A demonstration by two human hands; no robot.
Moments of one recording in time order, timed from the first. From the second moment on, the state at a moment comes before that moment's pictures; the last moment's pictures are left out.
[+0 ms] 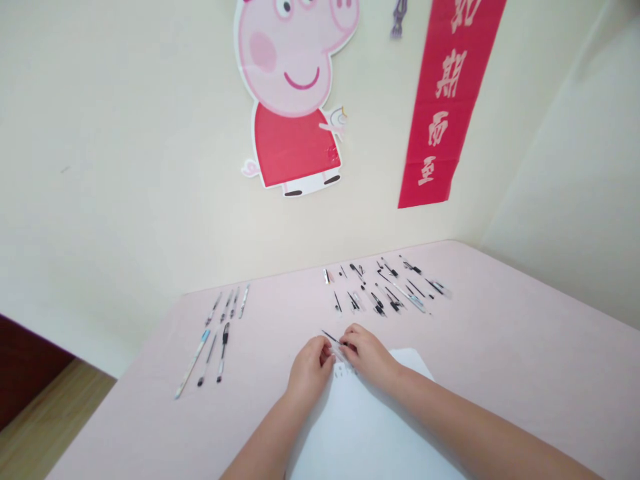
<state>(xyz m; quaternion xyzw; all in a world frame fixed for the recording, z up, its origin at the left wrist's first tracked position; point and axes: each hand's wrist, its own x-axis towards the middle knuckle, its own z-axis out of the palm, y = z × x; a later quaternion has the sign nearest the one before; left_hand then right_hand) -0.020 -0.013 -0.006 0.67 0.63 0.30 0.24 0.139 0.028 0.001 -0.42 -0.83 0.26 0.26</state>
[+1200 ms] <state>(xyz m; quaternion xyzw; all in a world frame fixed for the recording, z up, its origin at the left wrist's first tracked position) -0.023 -0.016 -0.005 0.69 0.63 0.30 0.20 0.119 0.024 0.006 -0.45 -0.87 0.15 0.17</state>
